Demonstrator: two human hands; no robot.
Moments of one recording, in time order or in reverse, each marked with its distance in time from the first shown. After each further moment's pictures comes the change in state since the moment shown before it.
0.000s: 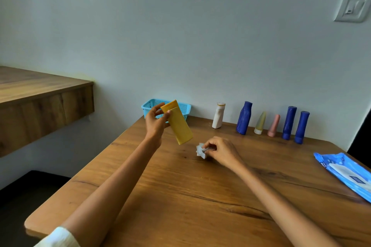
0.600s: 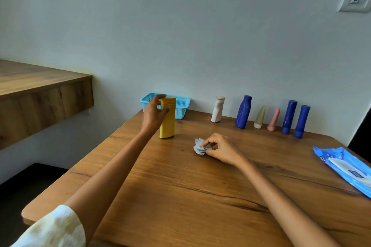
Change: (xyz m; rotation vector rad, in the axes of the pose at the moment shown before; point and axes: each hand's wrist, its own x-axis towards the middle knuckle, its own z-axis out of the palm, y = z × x) left_hand 0.016 -0.004 -0.007 0.725 -0.067 0.282; right_hand -0.008 0.014 -0.006 0.058 -0.143 -0.028
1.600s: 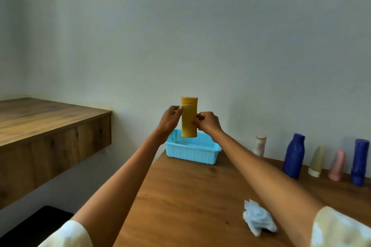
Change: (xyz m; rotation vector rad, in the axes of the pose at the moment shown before) left_hand 0.146 -0.014 -0.031 -0.269 -0.161 -0.104; right_hand 0.259 -0.106 -0.003 0.352 0.270 0.096
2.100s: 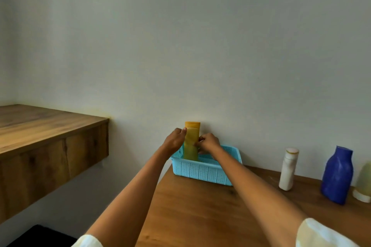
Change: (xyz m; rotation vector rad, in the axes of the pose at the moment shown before) left_hand 0.073 -0.083 0.003 0.360 -0.131 -0.156; right_hand 0.082 0.066 0.083 -0.010 -0.145 0.218
